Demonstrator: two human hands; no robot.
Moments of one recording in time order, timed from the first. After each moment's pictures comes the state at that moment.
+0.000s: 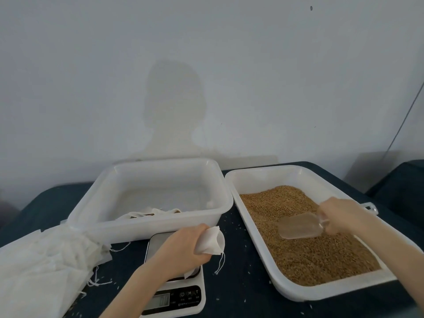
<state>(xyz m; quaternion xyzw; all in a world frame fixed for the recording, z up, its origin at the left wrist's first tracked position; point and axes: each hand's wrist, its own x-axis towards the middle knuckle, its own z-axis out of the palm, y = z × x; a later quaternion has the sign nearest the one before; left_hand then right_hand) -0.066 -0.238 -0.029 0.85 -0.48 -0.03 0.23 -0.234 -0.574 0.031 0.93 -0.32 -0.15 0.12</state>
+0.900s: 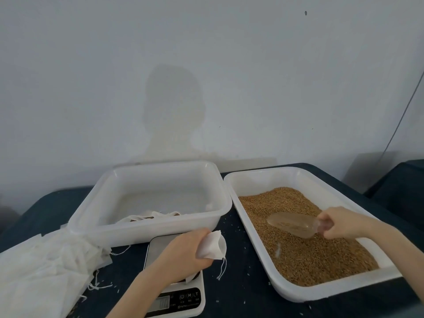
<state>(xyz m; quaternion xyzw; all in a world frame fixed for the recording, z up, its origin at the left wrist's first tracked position) -0.069 -0.239 -0.031 0.83 -0.49 -0.07 0.25 -0.256 -0.594 0.020 0.94 -0.26 -0.13 -0.15</state>
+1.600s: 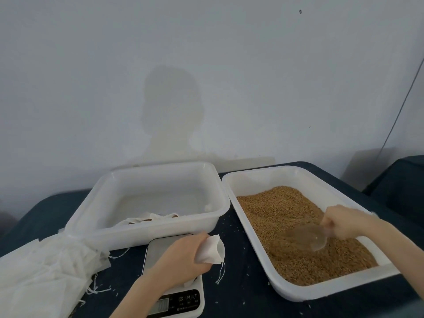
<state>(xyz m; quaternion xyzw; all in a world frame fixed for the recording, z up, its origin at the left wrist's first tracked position) -0.072 -0.238 -0.032 0.84 -0.49 -0.08 0.22 -0.254 -0.604 0.017 0.94 -0.29 -0.17 -0.05</state>
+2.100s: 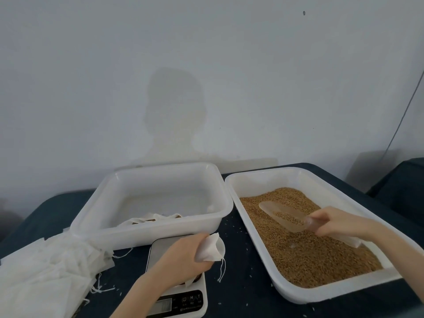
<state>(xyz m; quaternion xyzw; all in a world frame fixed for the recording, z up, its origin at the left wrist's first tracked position) -0.069 -0.237 -0.033 0.84 -0.49 -0.02 0.23 -0.250 -0.597 0.010 0.92 -0.20 -0.08 -0.33</state>
